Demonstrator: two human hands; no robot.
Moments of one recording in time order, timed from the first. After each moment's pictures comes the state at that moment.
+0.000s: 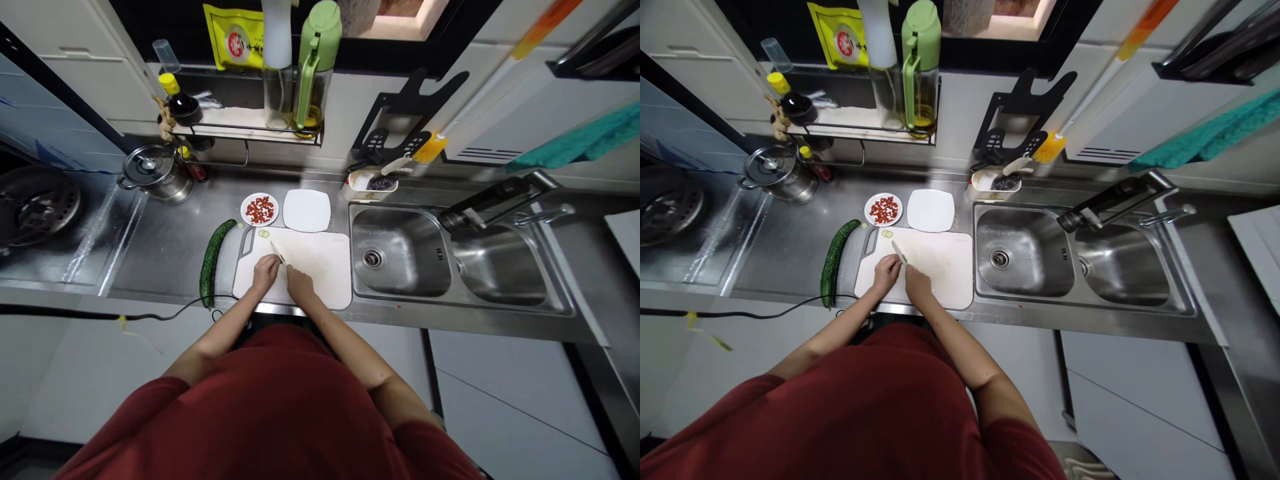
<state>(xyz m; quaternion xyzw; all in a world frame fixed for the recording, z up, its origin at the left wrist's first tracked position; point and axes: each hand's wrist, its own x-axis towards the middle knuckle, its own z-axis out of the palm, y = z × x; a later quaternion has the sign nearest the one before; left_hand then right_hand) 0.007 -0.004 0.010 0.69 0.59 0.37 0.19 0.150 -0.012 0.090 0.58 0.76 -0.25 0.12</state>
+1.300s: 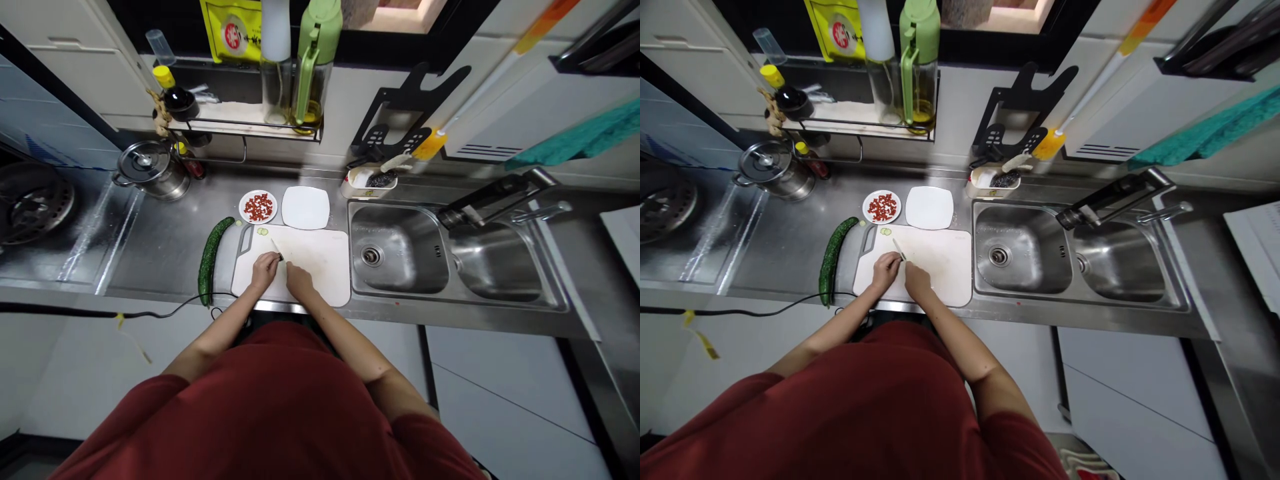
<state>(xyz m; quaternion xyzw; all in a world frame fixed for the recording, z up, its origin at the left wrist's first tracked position) 0.007 -0.003 0.005 0.69 0.57 0.41 0.17 0.151 -0.005 0.083 0.58 0.76 -0.27 0.11</state>
